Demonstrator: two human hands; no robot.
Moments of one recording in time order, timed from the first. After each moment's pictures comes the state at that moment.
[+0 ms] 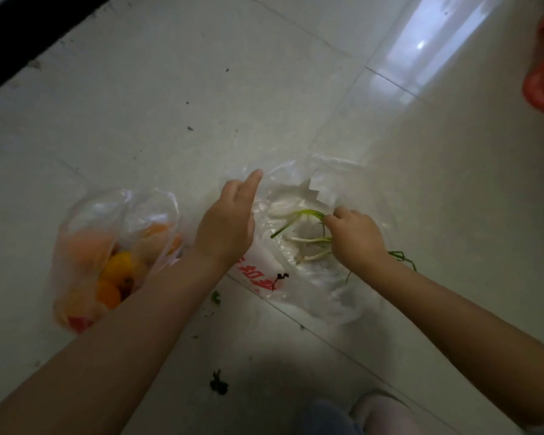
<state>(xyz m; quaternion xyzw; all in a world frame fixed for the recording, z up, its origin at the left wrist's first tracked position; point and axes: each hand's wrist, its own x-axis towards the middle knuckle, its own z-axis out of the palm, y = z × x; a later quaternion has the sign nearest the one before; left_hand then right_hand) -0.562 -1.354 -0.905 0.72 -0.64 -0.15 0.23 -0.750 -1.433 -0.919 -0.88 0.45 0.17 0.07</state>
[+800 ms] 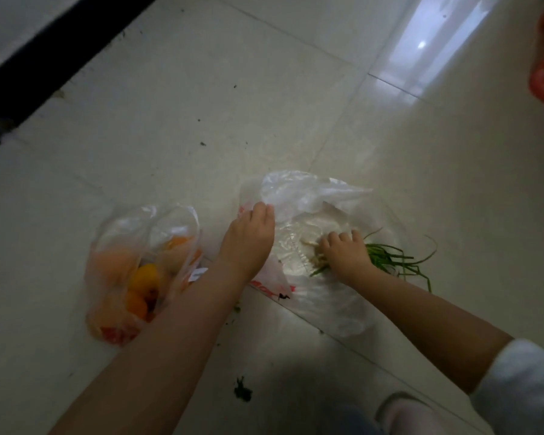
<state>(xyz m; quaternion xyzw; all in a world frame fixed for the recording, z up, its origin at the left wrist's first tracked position) -0.561 -1.359 -0.925 0.66 -0.75 0.02 0.03 -0.736 -1.418 -0.961 -0.85 0.39 0.34 0.06</state>
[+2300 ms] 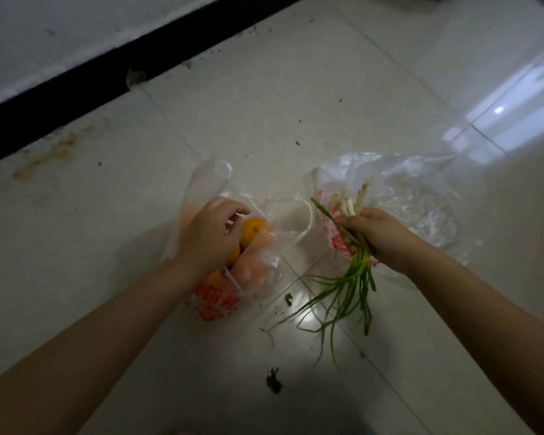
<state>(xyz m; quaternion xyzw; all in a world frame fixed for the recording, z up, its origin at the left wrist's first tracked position) -0.441 -1.244 -0.889 0.82 -0.42 -0.19 0.34 -0.618 -1.405 -0.856 -0.59 0.47 0.06 0.65</state>
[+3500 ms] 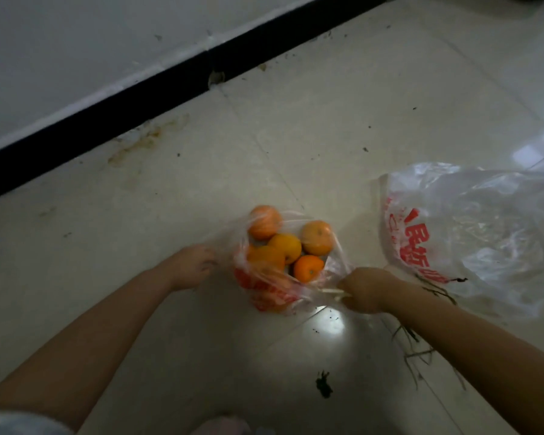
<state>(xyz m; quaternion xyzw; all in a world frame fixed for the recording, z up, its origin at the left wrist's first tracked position) -0.355 -1.121 -0.924 0.79 -0.49 -0.37 0.03 -0.570 -1.326 -0.915 -0.87 0.13 0.45 0.14</state>
